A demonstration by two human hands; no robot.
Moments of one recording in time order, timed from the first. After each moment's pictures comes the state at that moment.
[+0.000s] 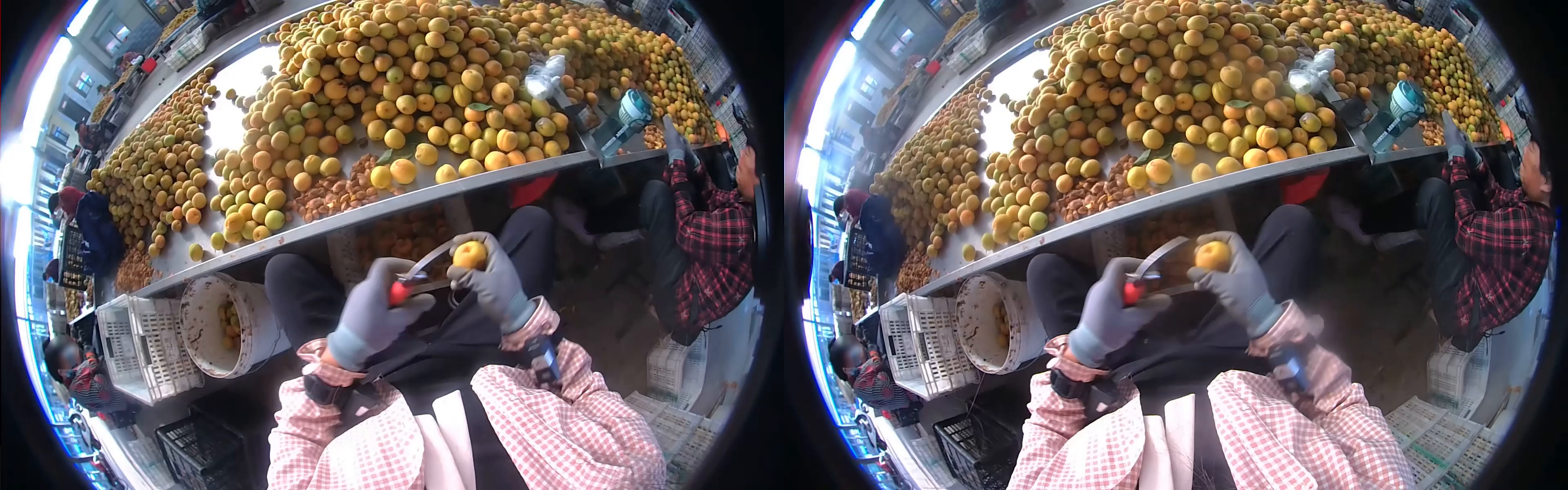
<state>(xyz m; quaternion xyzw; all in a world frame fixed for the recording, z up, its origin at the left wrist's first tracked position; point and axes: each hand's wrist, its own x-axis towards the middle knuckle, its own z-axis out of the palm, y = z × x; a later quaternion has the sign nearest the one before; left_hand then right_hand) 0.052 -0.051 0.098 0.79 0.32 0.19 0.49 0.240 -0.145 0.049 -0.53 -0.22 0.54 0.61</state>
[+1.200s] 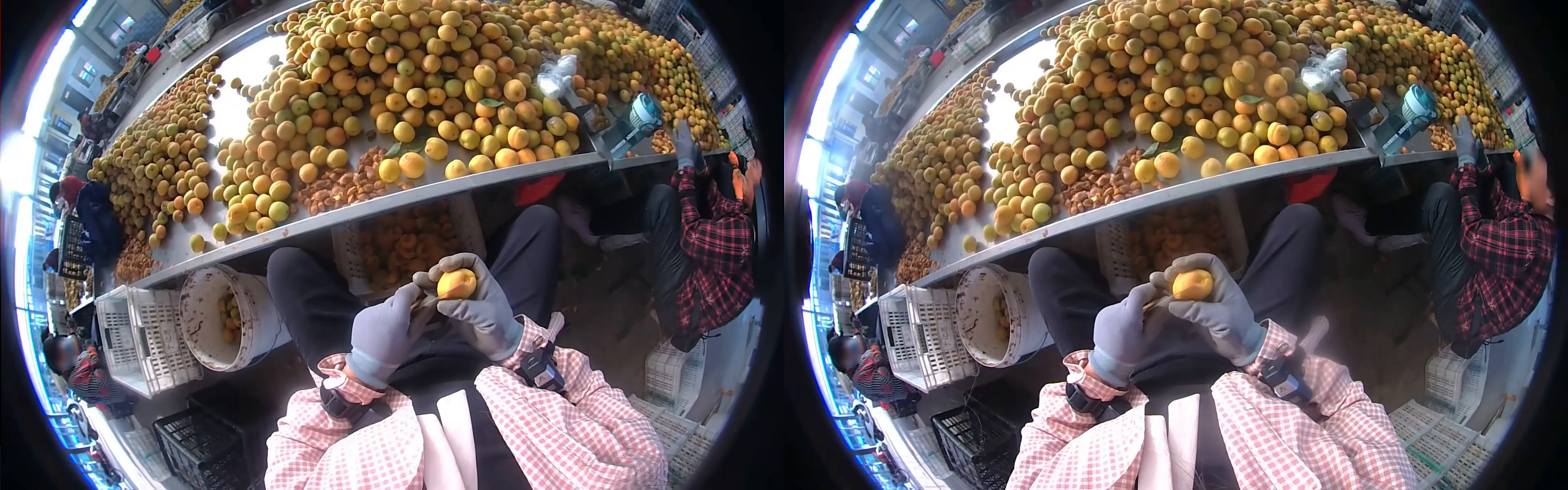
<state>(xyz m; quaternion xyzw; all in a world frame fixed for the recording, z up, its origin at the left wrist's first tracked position) 0.040 -0.080 0.077 0.88 0.34 0.20 0.25 0.193 -0.151 0.063 -0.29 -0.18 0.62 0.70</state>
